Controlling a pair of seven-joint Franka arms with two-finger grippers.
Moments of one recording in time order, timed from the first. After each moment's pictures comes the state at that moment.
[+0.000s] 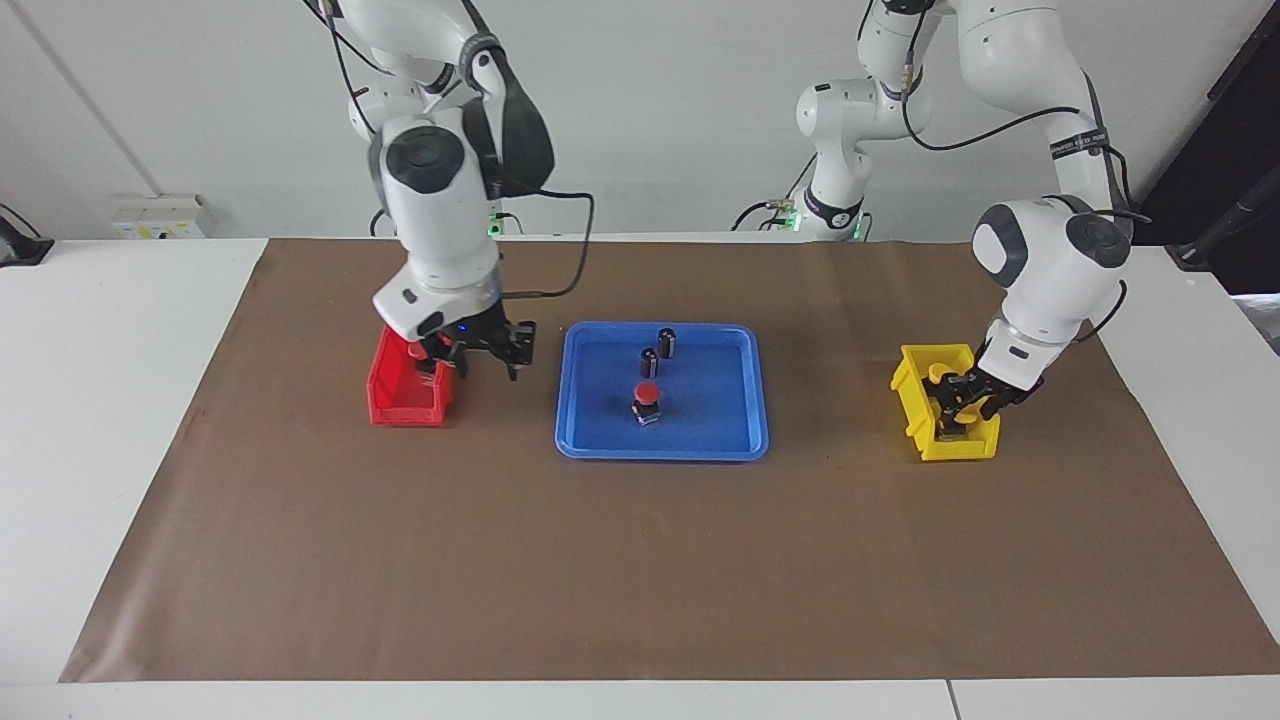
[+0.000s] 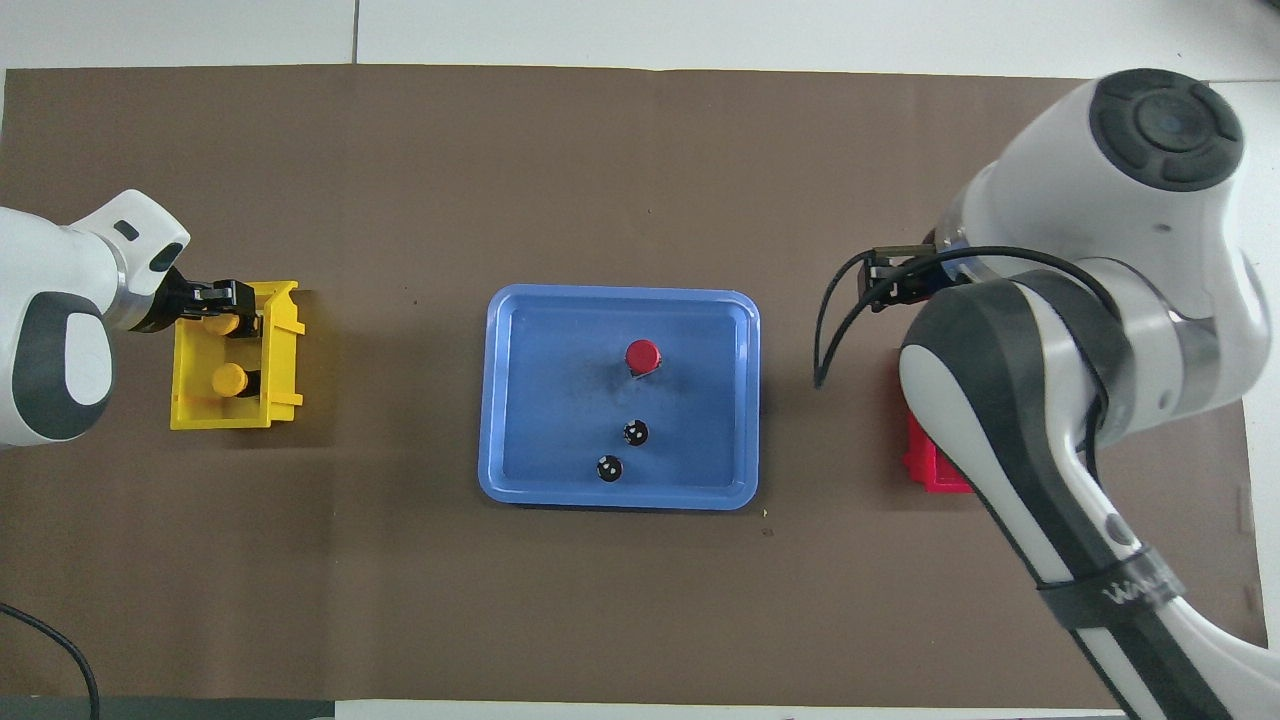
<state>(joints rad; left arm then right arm) -0.05 0.14 0.04 -2.10 -0.03 2.33 0.03 0.25 0.04 -0.09 -1.85 0.01 1.83 0.18</state>
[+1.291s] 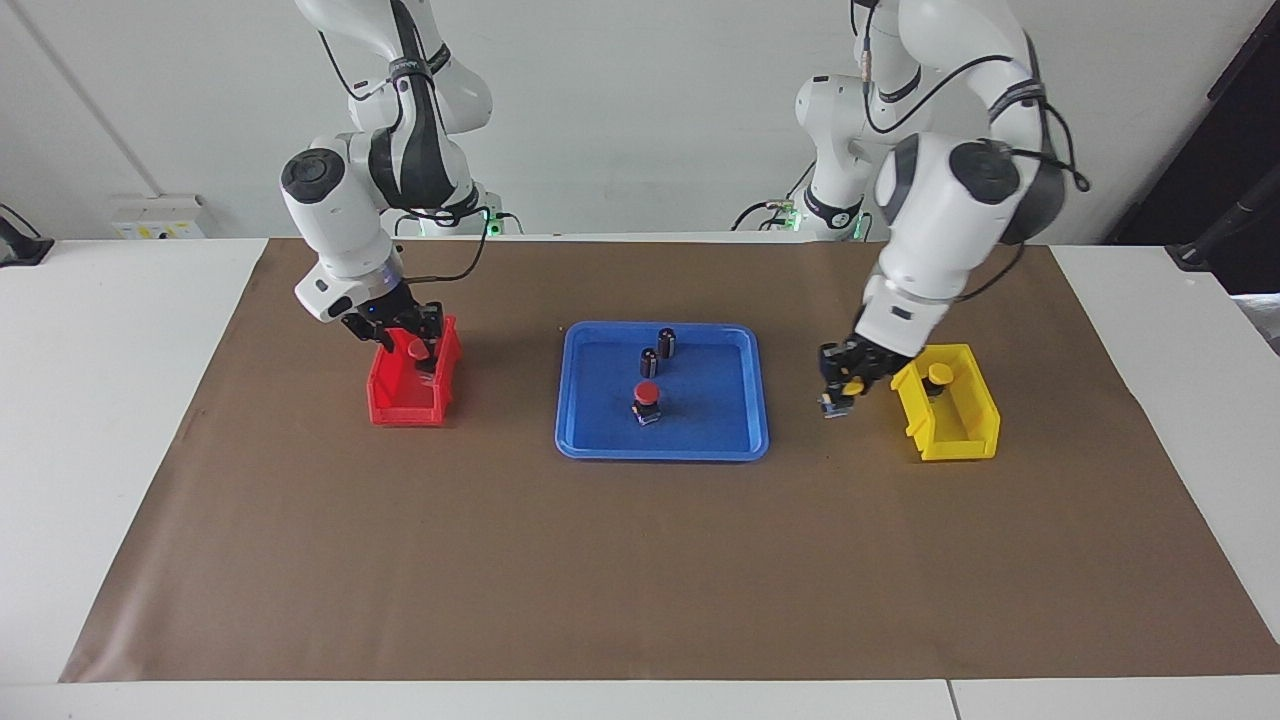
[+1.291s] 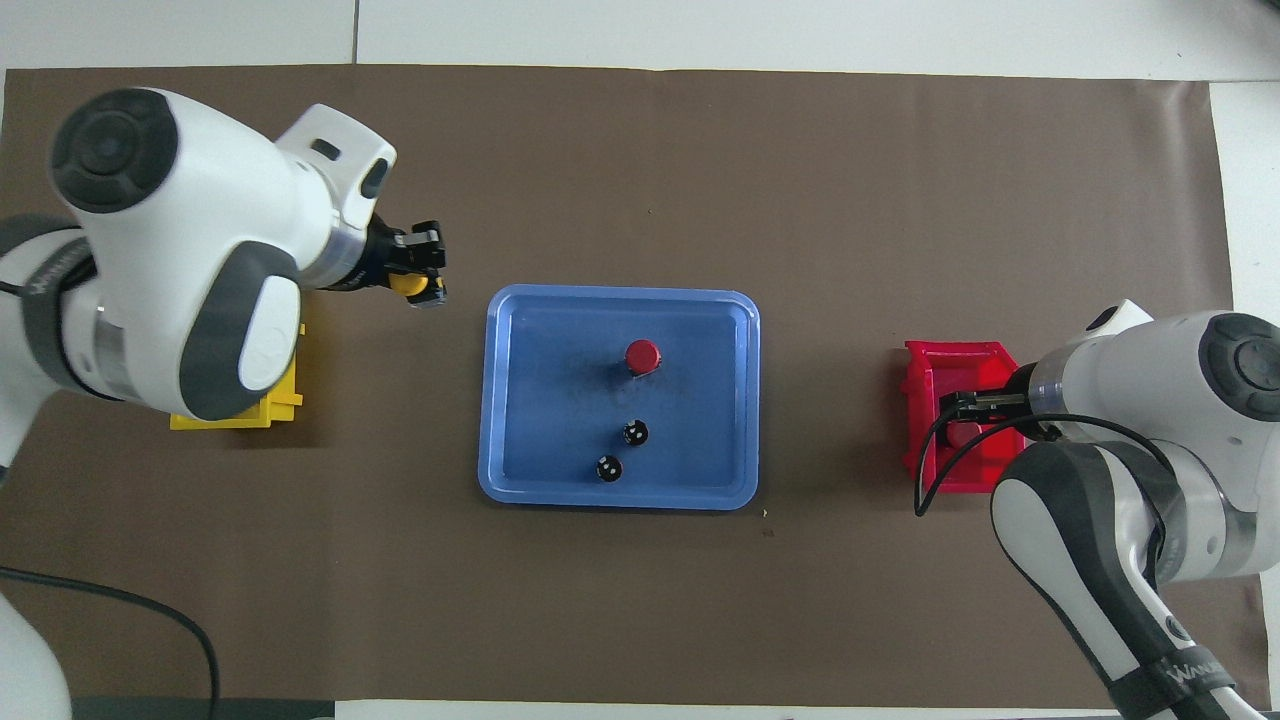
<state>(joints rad) -0.47 0.18 0.01 -1.79 -0.09 2.09 -0.55 0.14 -0.14 -0.08 -2.36 0.02 2.18 0.06</state>
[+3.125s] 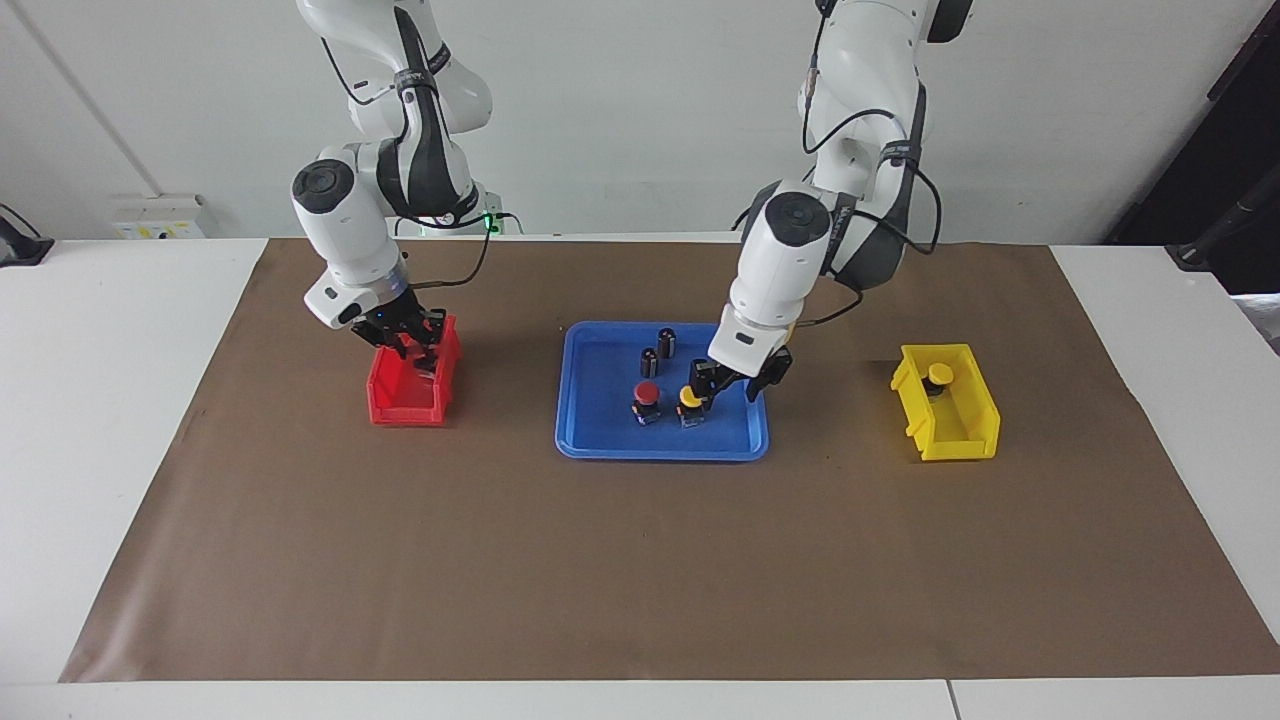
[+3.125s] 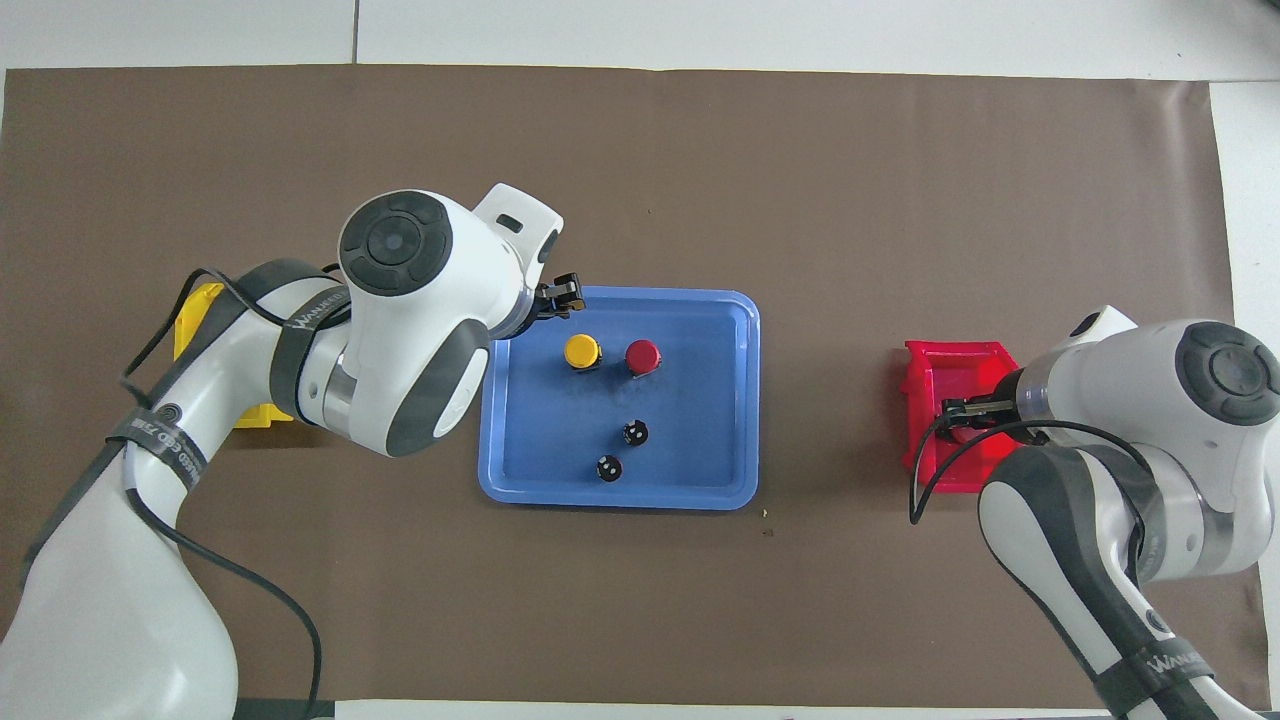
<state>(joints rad) -0.57 0.24 0.05 -1.81 -0.08 2.10 -0.60 0.14 -0.11 -0.07 -2.30 0.02 2.10 0.03</state>
